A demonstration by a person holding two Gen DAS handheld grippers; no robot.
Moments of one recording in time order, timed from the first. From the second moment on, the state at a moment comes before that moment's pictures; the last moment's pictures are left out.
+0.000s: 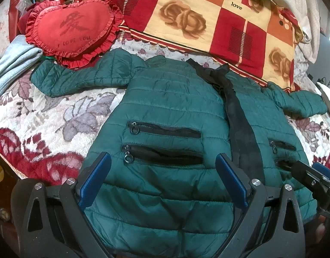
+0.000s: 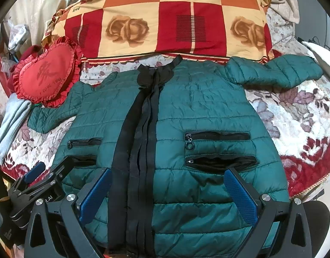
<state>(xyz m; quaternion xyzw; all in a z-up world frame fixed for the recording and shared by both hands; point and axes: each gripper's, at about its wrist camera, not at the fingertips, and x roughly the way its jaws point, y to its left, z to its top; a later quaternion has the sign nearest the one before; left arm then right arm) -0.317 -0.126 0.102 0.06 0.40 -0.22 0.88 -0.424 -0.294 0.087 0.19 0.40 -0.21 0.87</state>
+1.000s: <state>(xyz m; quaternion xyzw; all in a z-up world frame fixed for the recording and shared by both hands) -0.318 -0.126 0.100 0.06 0.40 -0.22 0.89 -0.421 -0.289 0.080 0.17 0.41 -0.22 0.87</state>
